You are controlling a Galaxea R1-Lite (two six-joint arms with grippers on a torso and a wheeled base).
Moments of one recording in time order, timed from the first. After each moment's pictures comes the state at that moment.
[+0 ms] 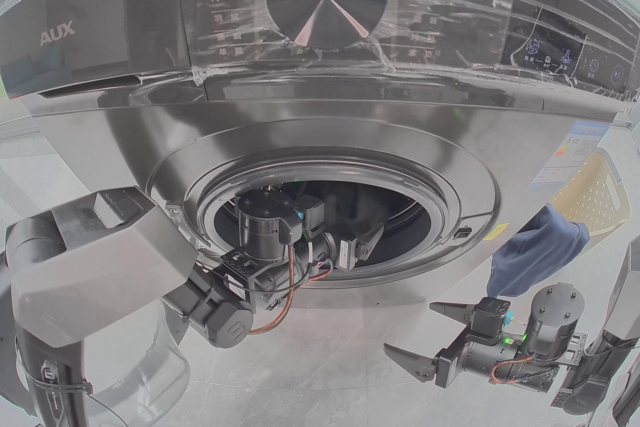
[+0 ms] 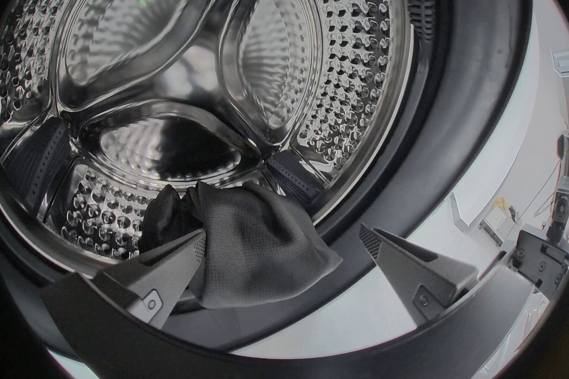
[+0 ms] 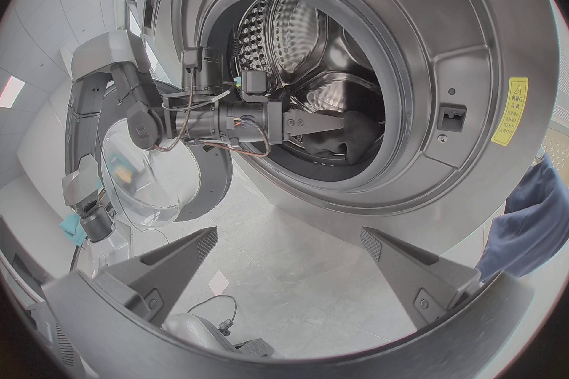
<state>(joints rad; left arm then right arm) -0.67 2.22 -0.99 -1.13 0.01 -0.06 0.77 1.90 -0.08 -1.54 -0.01 0.11</state>
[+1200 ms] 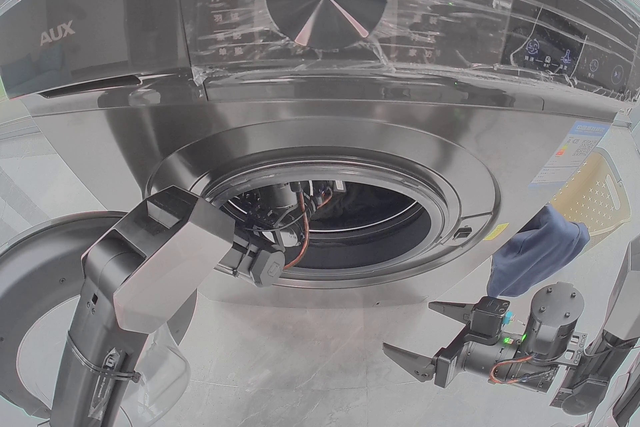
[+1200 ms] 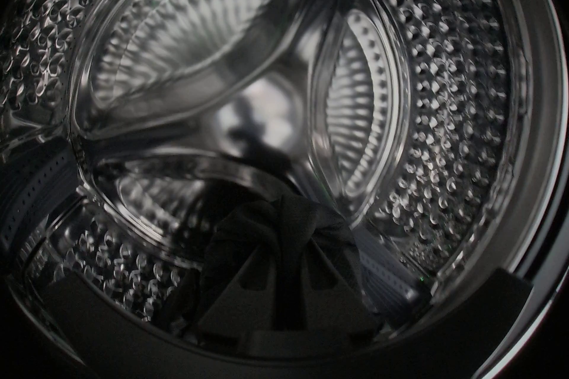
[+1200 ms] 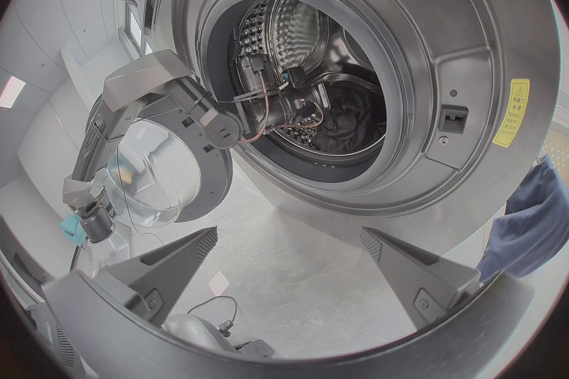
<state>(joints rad) -0.56 2.53 -1.61 -1.13 0.16 -0.10 0.77 1.90 -0.09 -1.54 -0.01 0.11</state>
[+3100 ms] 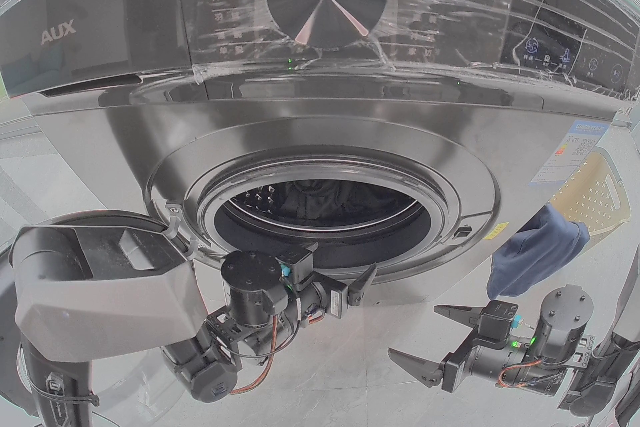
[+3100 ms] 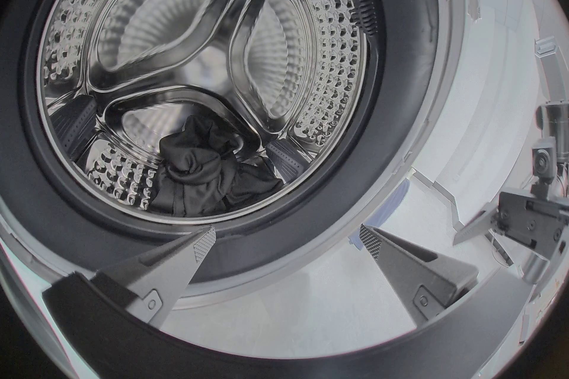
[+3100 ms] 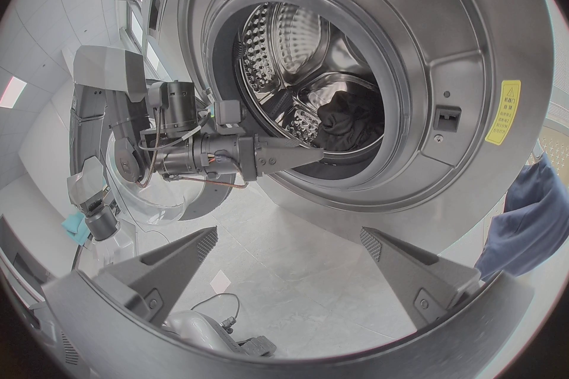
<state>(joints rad) -0.75 2.23 -0.68 -1.47 0.11 -0.10 0.78 1.87 -0.05 -1.54 -0.01 0.12</state>
